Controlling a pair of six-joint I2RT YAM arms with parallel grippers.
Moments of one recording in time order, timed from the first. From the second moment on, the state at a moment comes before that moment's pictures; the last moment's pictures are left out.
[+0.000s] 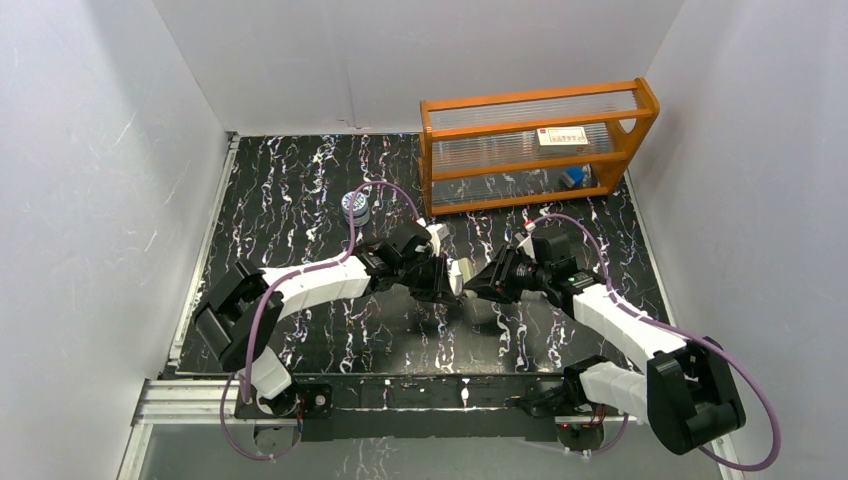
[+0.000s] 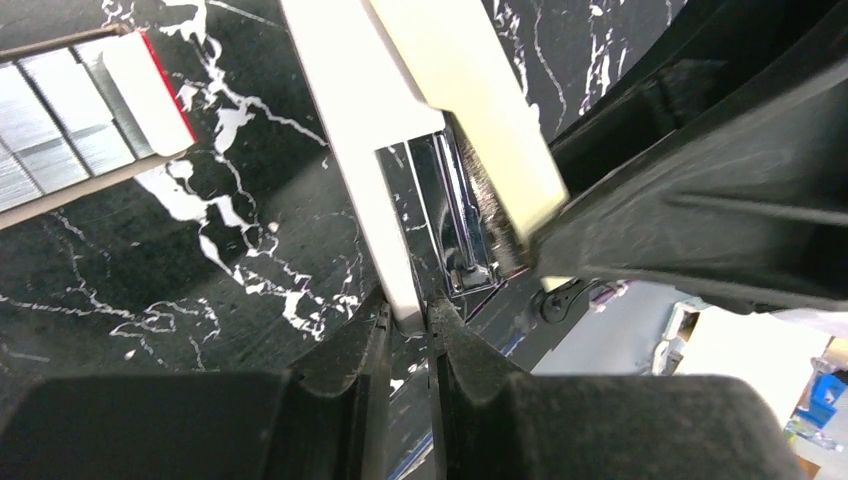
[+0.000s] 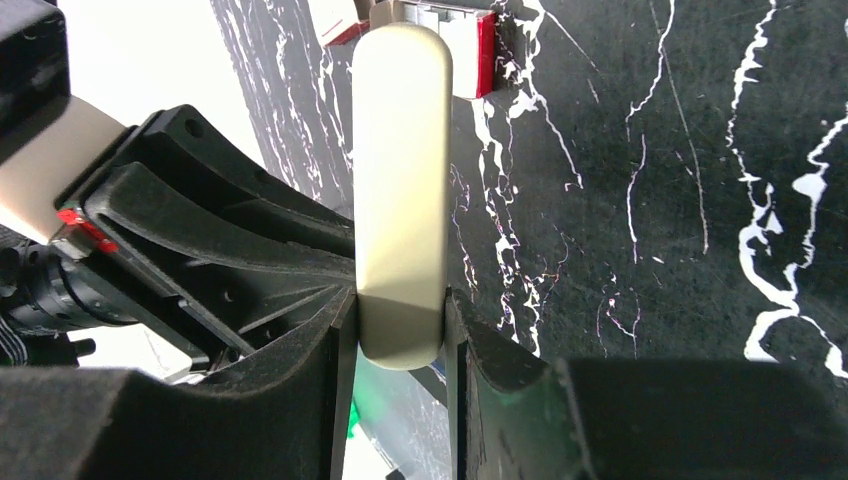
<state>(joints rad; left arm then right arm) -0.87 1.60 0.95 -0.18 0.35 -0.72 0.41 1.09 0.51 -0.15 -0.59 0.99</state>
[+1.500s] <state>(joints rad) -0.89 1.49 0.85 -0.12 0.22 -0.46 0.39 1.03 0.66 -0.42 -0.51 0.88</state>
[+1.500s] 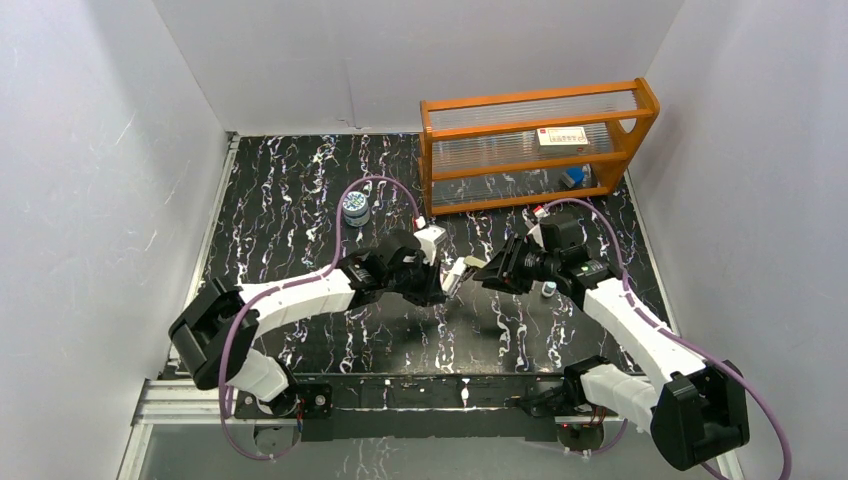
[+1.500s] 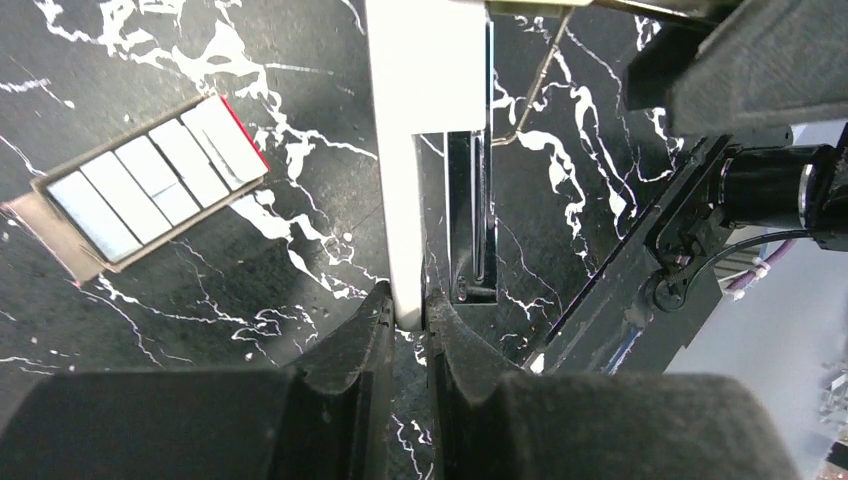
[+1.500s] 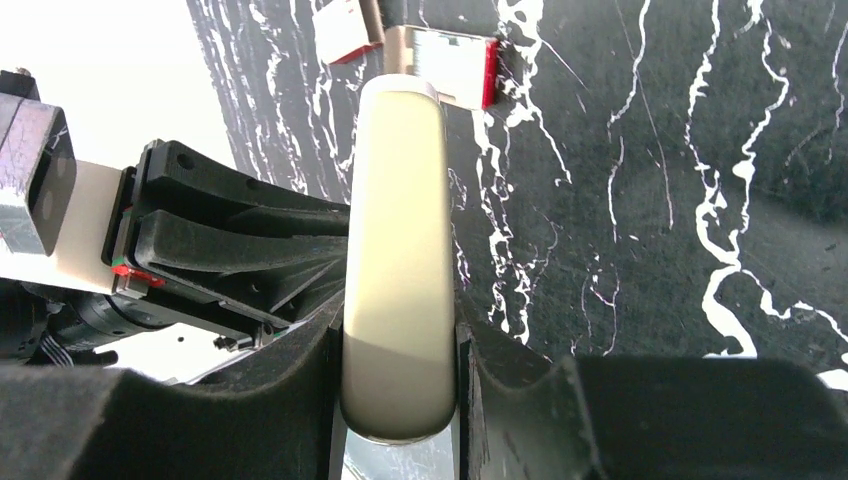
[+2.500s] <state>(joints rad) -0.88 1.26 0.76 -0.14 0.35 -0.08 0.26 1.11 0.77 -0.47 -0.80 0.65</state>
